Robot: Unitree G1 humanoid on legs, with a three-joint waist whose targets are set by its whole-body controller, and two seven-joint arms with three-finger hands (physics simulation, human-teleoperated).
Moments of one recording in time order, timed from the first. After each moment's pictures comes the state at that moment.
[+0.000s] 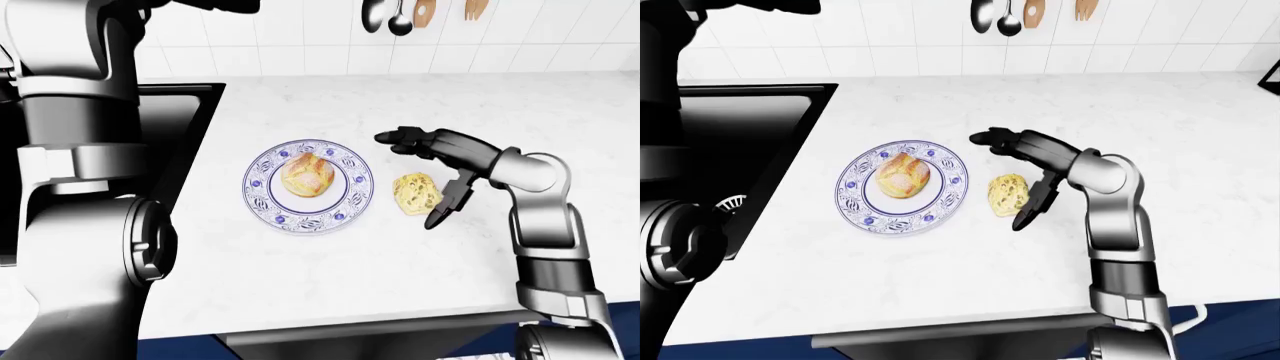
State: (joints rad) left arm -1.47 0.48 0.14 0.63 0.00 0.58 -0.27; right arm -0.65 -0.44 -0.16 0.13 -0.38 0.08 1.01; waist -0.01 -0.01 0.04
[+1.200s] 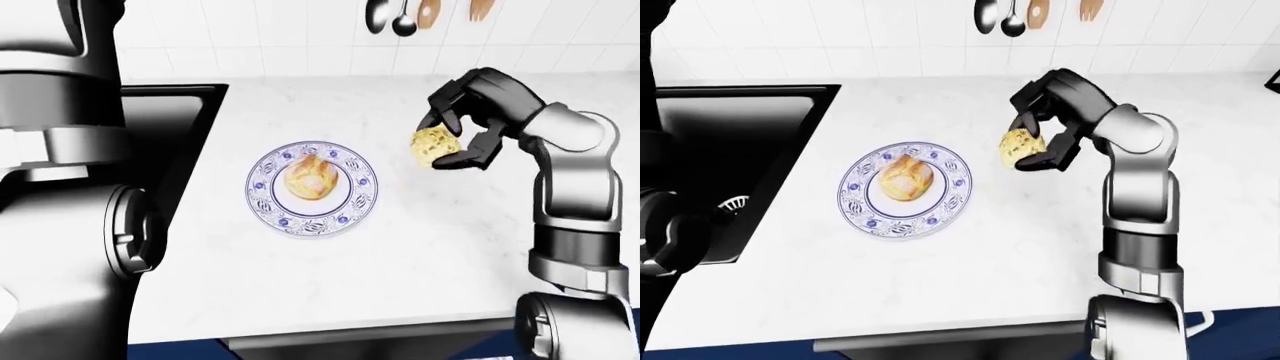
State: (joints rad) left arm -1.54 0.51 0.15 0.69 0.02 0.56 -0.27; right arm -0.82 -0.47 -0.23 0.12 -0.29 0.33 0.86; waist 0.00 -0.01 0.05
